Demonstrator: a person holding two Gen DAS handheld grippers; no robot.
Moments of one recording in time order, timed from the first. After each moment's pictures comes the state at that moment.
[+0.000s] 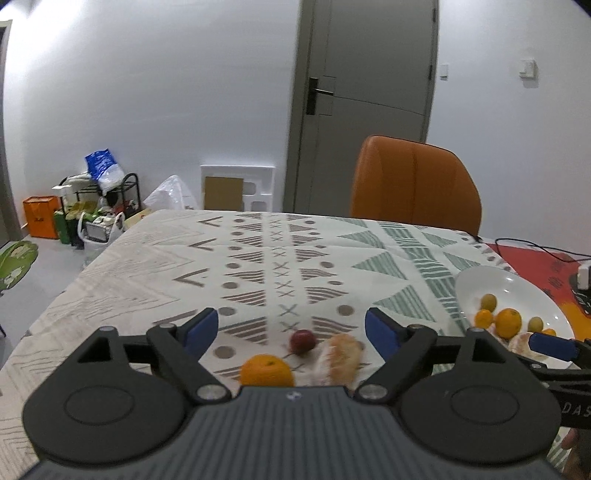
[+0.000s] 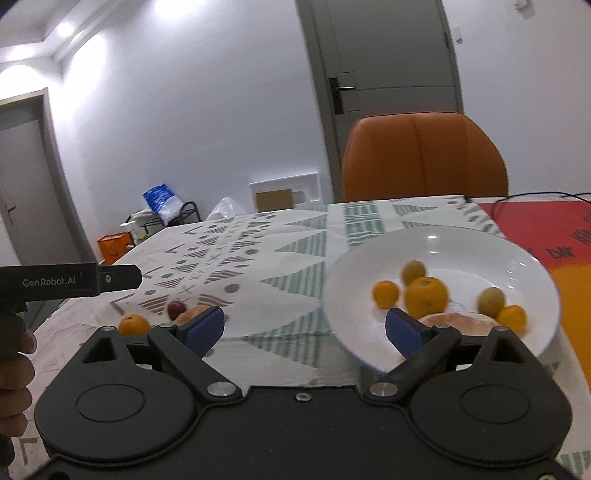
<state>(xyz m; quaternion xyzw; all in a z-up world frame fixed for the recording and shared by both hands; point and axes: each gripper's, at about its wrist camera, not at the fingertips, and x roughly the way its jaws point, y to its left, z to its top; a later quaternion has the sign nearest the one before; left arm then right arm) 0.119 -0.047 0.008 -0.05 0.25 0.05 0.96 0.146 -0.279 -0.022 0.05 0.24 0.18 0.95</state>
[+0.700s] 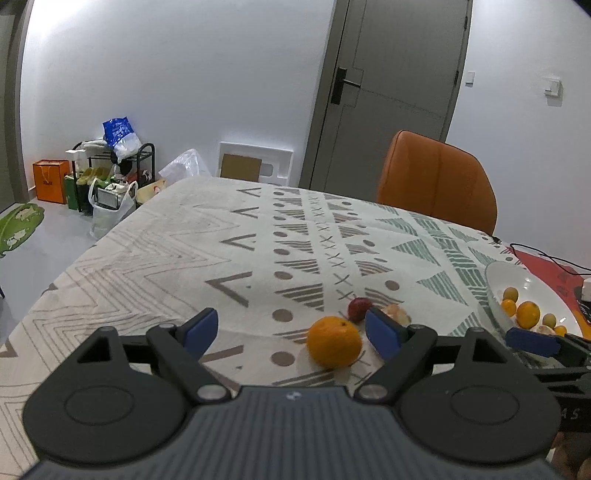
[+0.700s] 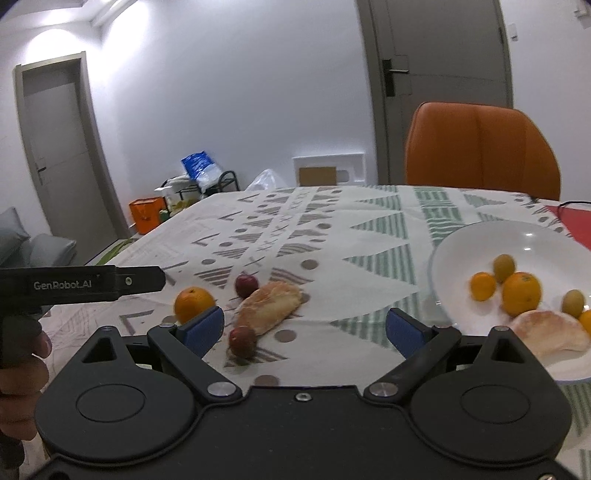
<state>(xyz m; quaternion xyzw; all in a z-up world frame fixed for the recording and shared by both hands) 0.096 0.008 -0.013 -0.10 0.27 0.05 0.95 0.143 -0.213 -0.028 0.01 0.27 0.24 0.93</state>
